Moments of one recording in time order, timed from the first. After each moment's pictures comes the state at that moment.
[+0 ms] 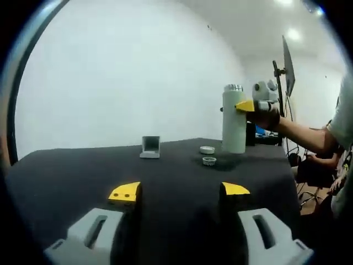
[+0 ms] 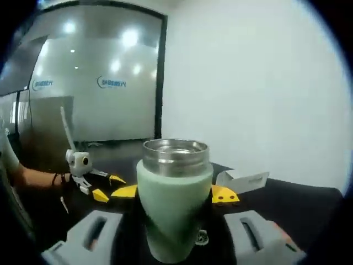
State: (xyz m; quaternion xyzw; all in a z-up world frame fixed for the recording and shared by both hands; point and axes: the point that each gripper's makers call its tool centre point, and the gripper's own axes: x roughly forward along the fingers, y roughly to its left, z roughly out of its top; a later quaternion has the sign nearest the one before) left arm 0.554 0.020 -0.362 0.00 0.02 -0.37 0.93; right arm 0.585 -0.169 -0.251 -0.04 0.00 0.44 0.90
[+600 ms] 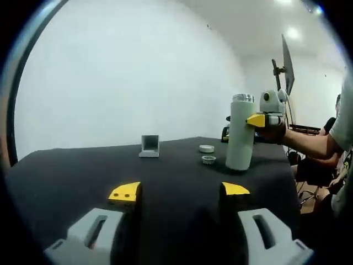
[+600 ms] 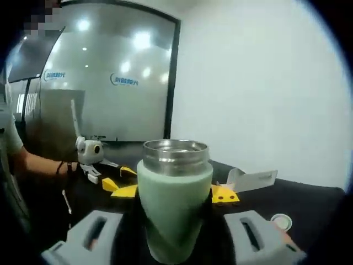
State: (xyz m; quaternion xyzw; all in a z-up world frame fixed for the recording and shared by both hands) left arm 0.556 0.021 -0.363 0.00 0.02 -0.37 0.93; right arm 0.559 -0.156 -0.284 -0.05 -0.01 0.46 0.89
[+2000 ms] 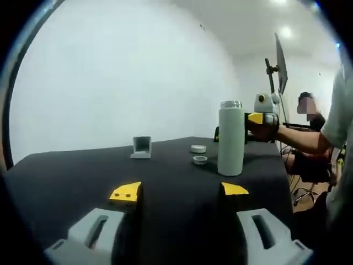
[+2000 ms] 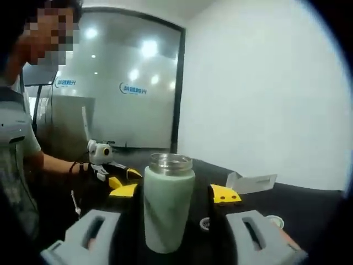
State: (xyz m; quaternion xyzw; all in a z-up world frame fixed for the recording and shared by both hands) left arm 0.544 -0.002 -0.354 0.00 0.03 -0.40 0.92; right arm 0.541 -0.202 -0.271 -0.03 -0.03 0.49 0.87
